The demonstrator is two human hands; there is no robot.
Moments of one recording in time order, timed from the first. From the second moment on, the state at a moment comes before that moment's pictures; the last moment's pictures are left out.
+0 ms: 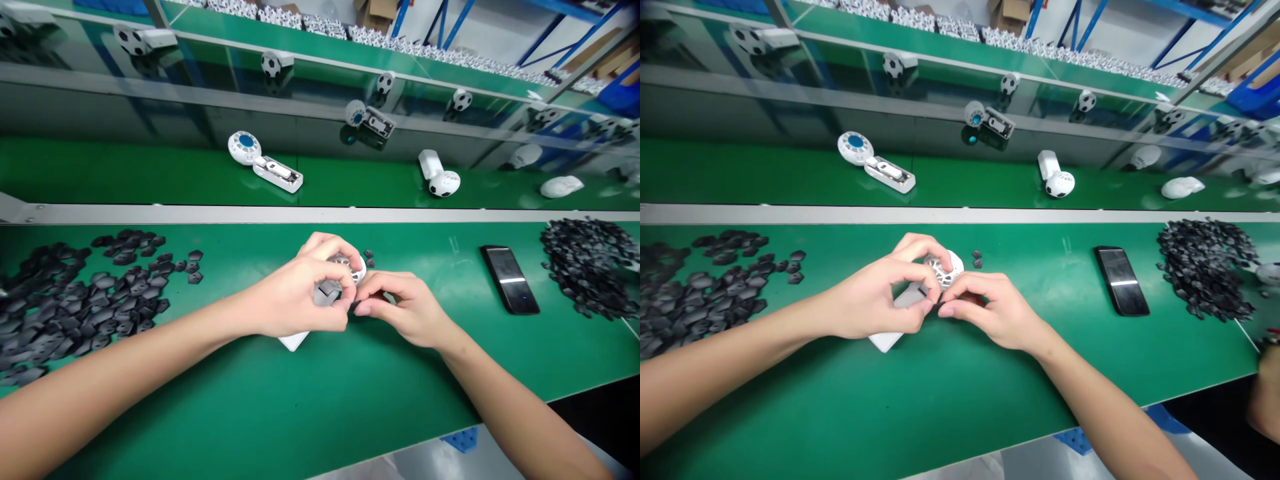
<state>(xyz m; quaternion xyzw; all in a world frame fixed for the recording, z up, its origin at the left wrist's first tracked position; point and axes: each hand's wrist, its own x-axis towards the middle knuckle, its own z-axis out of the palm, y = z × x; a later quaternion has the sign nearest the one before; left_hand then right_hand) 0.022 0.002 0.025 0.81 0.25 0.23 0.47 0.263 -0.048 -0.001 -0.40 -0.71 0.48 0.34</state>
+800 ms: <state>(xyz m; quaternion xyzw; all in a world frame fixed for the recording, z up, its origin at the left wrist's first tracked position) 0.020 -0.002 0.031 0.72 0.27 0.37 0.52 0.261 -0.057 0.006 -0.36 -0.65 0.52 0.42</state>
